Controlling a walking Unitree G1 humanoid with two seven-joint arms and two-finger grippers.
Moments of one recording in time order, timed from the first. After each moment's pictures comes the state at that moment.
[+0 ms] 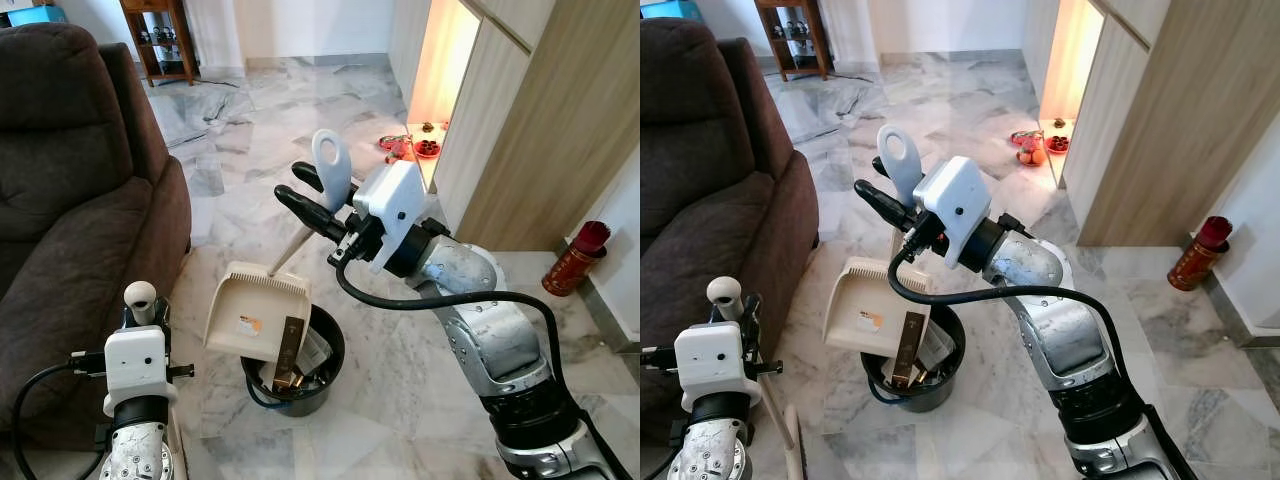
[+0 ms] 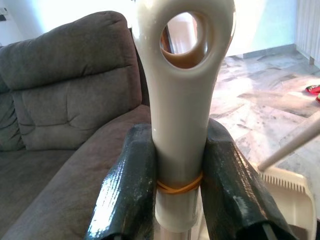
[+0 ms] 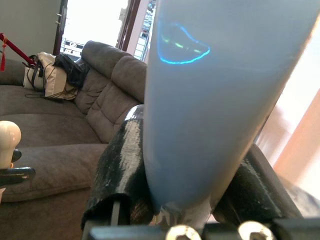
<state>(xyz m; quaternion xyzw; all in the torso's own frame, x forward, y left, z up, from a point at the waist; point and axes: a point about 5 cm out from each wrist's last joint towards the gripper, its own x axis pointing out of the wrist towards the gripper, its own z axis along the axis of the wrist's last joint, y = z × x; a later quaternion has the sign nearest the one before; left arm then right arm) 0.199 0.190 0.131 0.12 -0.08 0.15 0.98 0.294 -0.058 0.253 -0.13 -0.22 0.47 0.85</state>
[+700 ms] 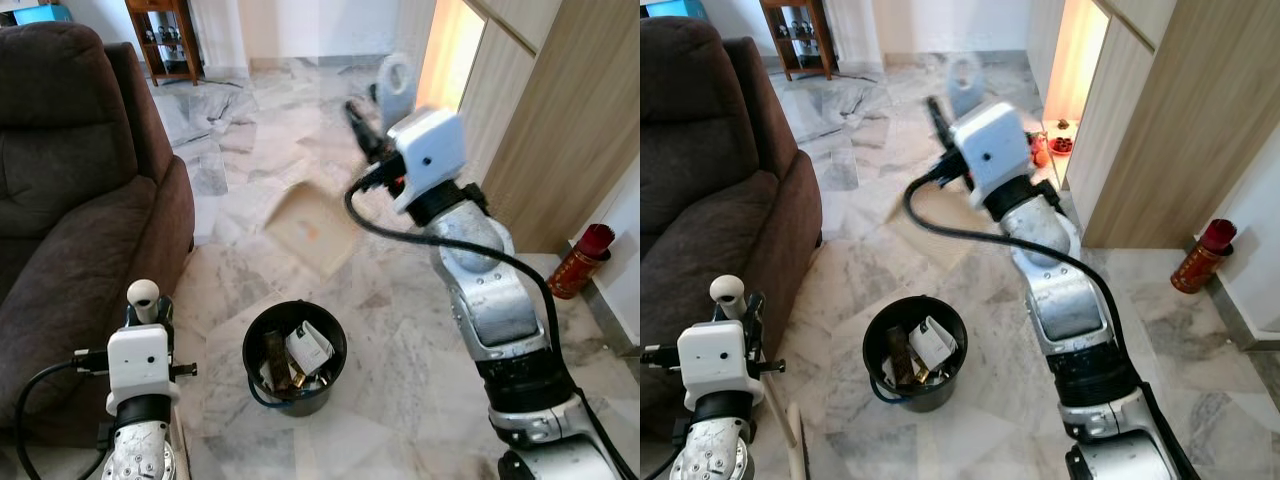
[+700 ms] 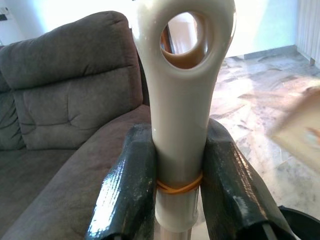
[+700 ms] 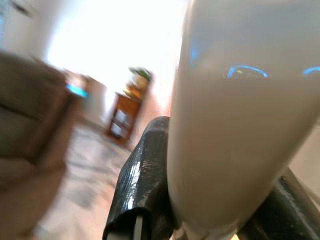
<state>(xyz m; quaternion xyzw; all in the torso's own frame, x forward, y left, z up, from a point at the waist) 0.200 0.188 0.131 0.11 -0.09 0.15 0.98 0.343 -0.108 0.268 -0.19 -0.24 0.13 0.94</state>
